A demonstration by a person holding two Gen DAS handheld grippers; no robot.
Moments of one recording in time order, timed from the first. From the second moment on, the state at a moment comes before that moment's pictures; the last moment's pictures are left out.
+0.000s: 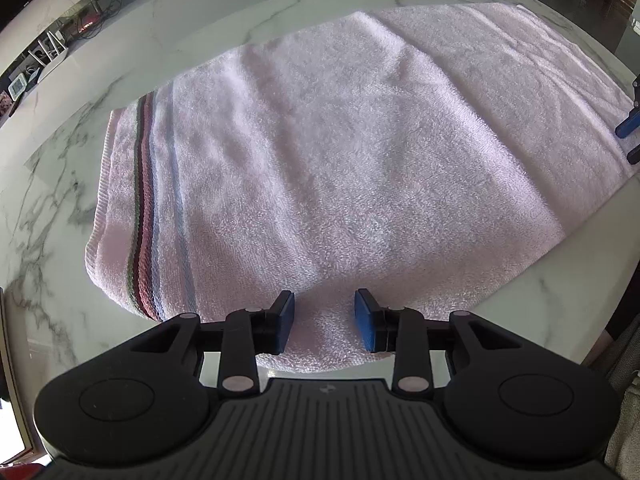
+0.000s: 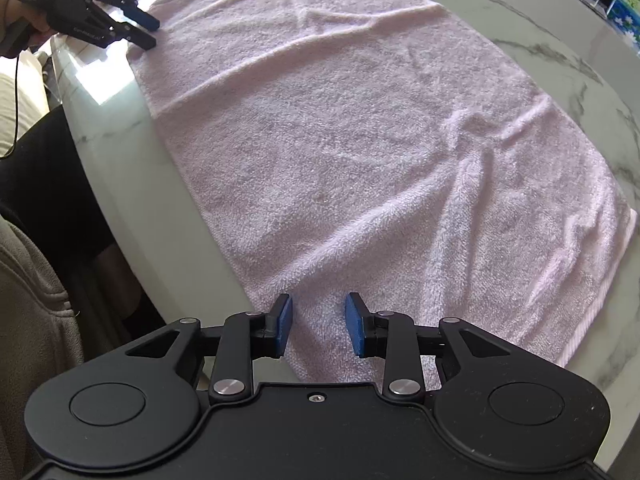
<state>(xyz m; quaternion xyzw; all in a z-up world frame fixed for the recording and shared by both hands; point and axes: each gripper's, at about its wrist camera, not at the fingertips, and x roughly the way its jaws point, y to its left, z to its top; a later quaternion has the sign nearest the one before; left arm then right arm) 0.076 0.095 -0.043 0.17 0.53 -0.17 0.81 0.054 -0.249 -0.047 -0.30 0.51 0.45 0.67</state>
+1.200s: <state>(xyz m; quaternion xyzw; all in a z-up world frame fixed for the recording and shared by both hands) 0.110 0.086 -0.035 0.11 0.52 -0.12 0.84 0.111 -0.216 -0.045 -0.23 0.48 0.38 0.76</state>
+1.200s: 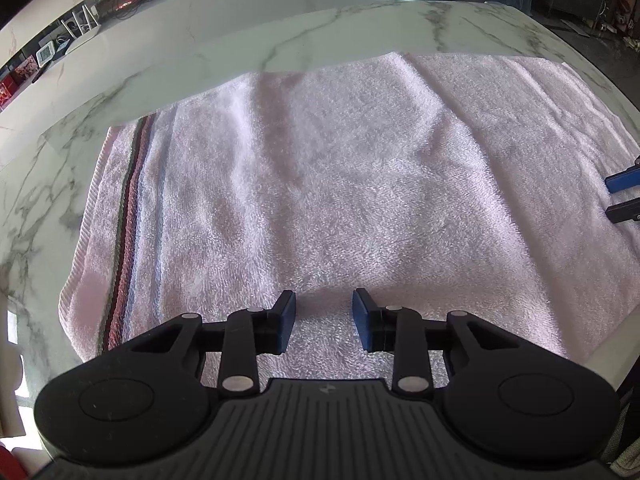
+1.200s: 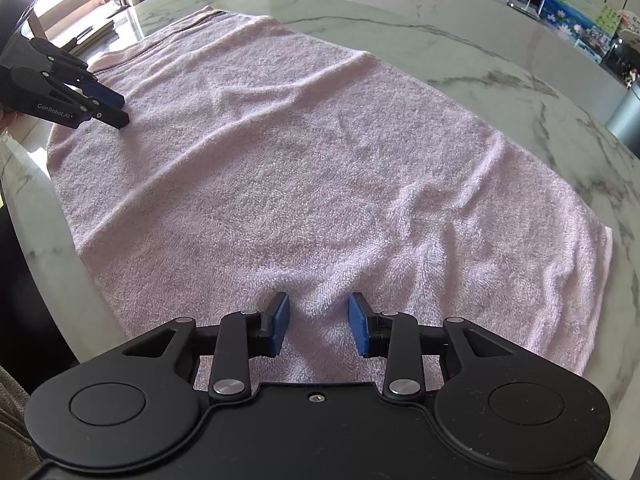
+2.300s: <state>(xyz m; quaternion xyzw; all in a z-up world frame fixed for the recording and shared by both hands) 0.097 0.043 -0.015 -0.08 0.63 -0.06 0.77 0.107 -0.198 -0.037 -0.28 0.48 0.43 0.71</state>
